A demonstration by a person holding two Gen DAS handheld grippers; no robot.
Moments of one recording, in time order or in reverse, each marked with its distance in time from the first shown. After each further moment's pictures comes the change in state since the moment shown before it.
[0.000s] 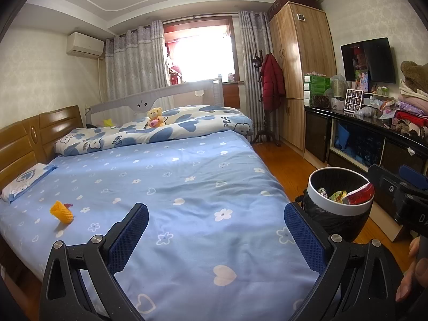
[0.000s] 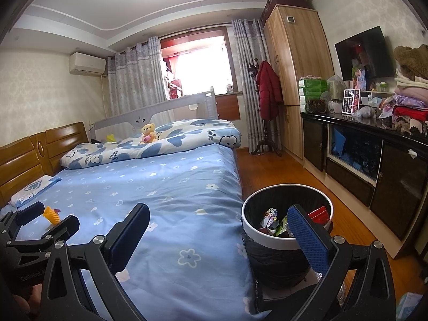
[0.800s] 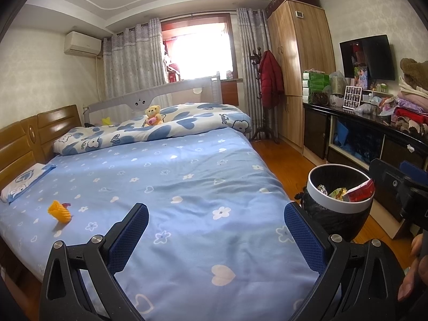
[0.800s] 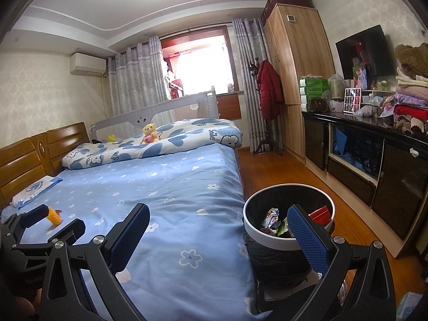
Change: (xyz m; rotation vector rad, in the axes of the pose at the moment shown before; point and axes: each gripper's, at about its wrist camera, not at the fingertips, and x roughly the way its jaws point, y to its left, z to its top) left arm 0.006 -0.003 0.001 0.008 0.012 -0.007; right arm -0.002 0.000 0.000 0.005 0.001 0.003
